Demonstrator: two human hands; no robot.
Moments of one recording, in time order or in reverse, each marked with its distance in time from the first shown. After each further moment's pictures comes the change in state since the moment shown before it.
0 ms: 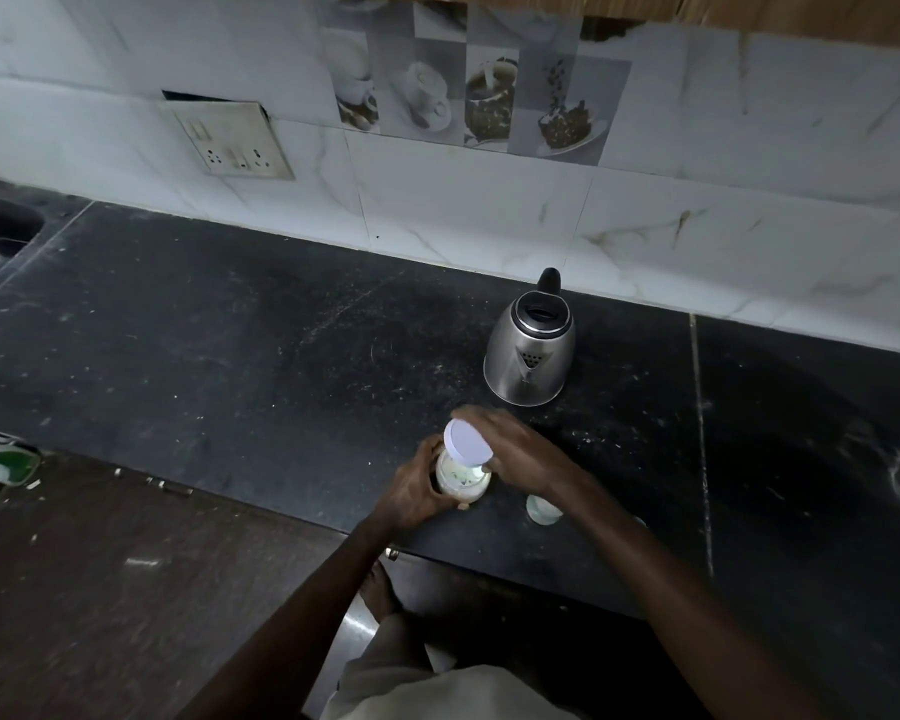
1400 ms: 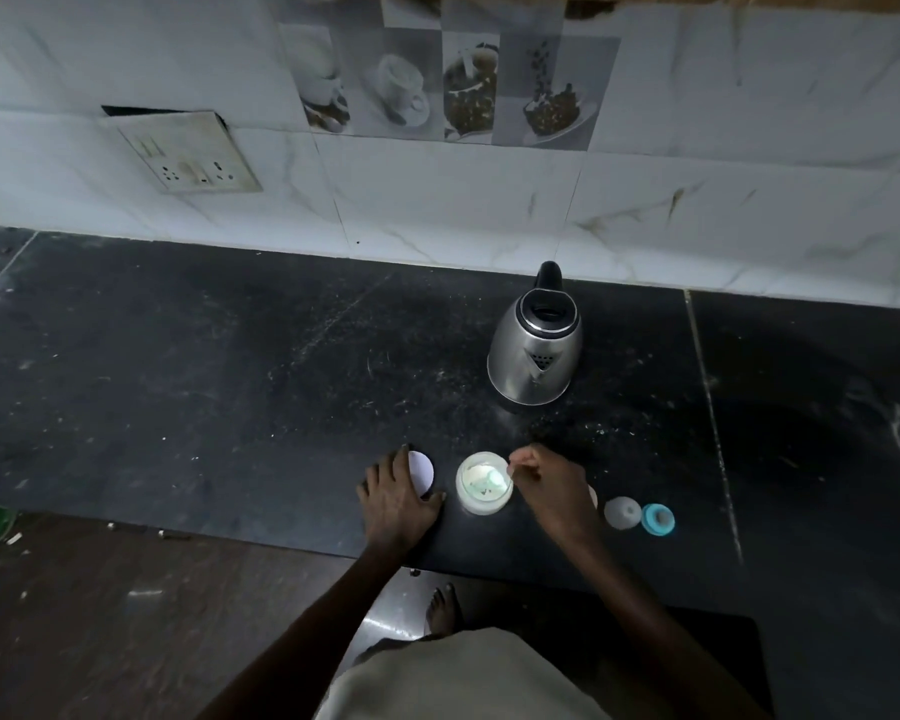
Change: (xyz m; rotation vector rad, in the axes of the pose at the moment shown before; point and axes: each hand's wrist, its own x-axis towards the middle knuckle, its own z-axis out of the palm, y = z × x) left_hand 0.010 -0.054 -0.016 0.547 0.315 -0.056; right_hand -0.024 -0.037 0.036 0.340 0.418 0.758
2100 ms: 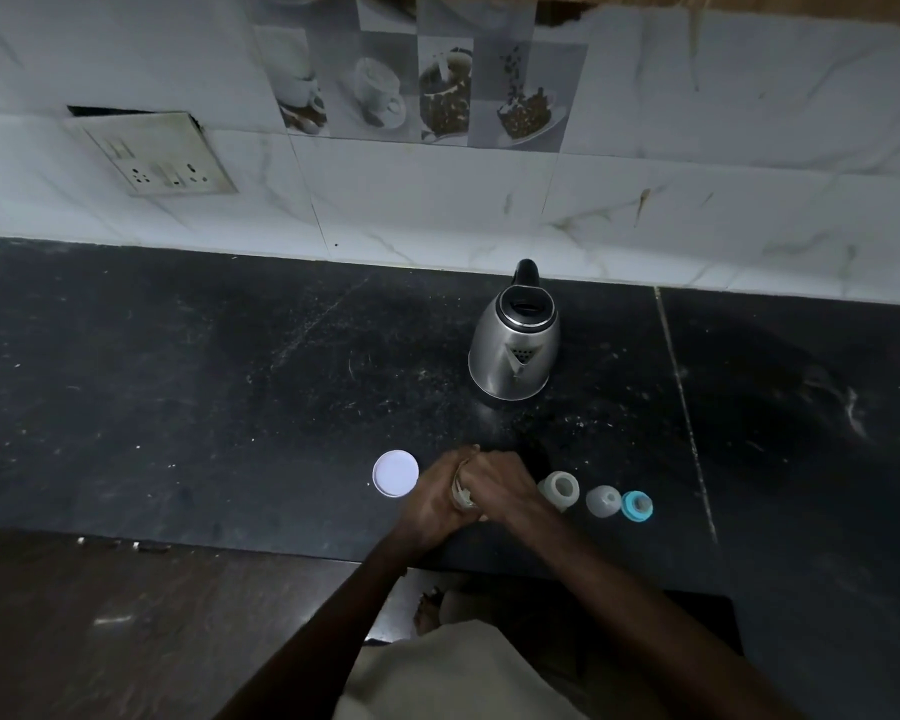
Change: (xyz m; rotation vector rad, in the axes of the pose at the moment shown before) left_hand -0.005 0.048 0.002 -0.714 -0.287 0.307; right_hand 0.023 -0.013 0.048 -0.992 -0.337 -0.419
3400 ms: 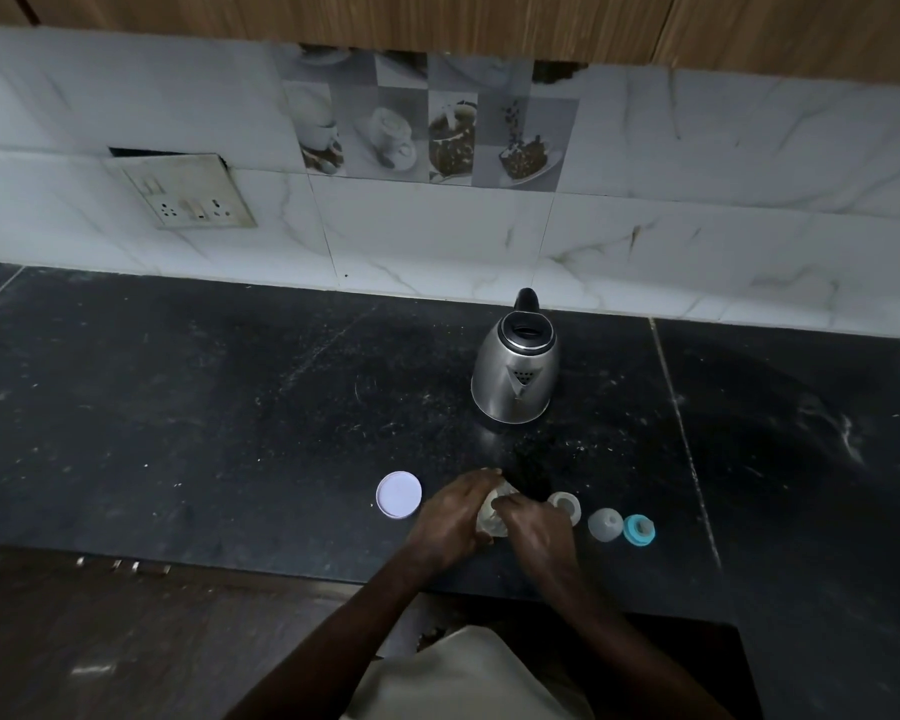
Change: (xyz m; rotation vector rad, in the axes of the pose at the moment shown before) left_hand 0.003 0.019 0.003 0.373 -0.156 0.264; right_hand -0.046 0.021 0.058 0.109 0.321 0.234
